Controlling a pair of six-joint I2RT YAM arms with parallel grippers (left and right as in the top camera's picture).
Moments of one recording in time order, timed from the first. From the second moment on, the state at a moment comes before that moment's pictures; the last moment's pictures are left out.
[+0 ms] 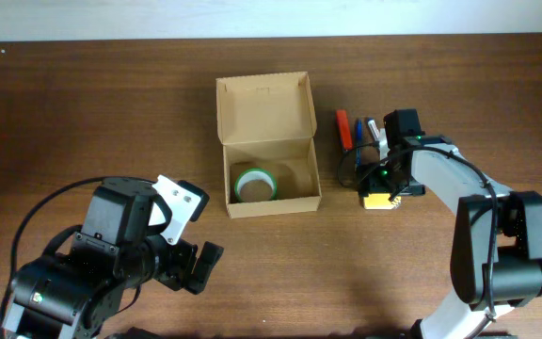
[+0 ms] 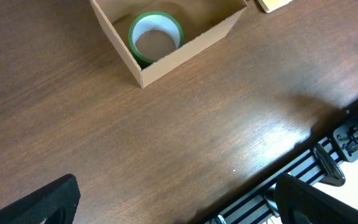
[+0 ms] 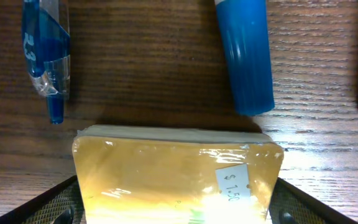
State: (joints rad) left arm -0.37 0.95 1.29 -1.37 0.20 0.06; right arm 0.06 1.86 1.10 -0.68 -0.01 0.07
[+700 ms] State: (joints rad) left arm -0.37 0.95 1.29 -1.37 0.20 0.06; right arm 0.06 1.87 1.10 -0.68 -0.01 0.06
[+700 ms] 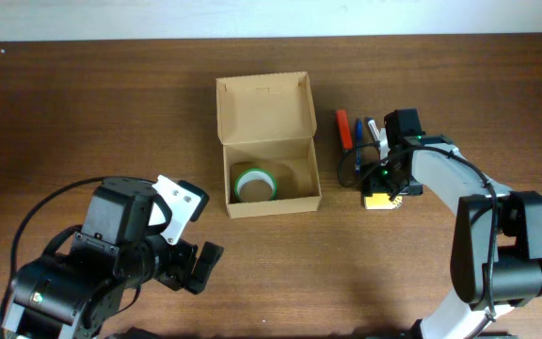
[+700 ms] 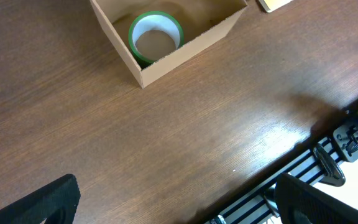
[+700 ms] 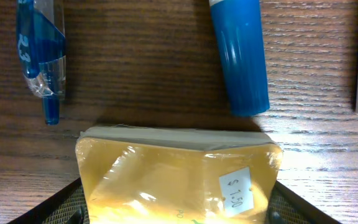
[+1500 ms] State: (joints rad) left arm -0.37 0.95 1.29 -1.37 0.20 0.06; right arm 0.06 1.91 1.57 -1.15 -0.09 0.07
